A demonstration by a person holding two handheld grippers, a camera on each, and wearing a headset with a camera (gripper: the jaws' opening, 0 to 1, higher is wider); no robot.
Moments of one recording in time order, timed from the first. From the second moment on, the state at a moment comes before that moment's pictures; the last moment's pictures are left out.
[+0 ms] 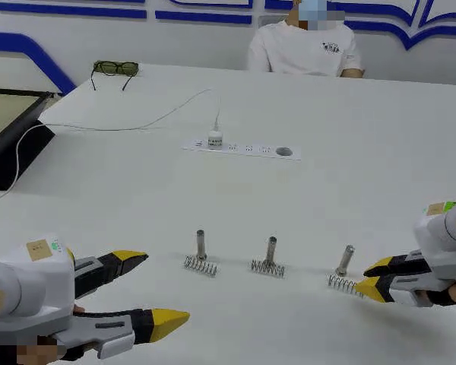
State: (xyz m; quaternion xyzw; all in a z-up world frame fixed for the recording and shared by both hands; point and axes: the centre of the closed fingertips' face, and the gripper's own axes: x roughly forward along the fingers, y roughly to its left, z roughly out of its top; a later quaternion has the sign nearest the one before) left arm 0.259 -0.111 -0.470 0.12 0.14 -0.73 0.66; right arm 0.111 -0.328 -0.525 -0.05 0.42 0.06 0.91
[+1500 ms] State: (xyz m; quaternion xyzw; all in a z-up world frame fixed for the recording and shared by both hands) left arm 0.207 -0.142 -0.485 0.15 0.14 -0.79 0.57; right arm 0.121 -0.267 -0.521 -0.13 0.45 0.17 0.87
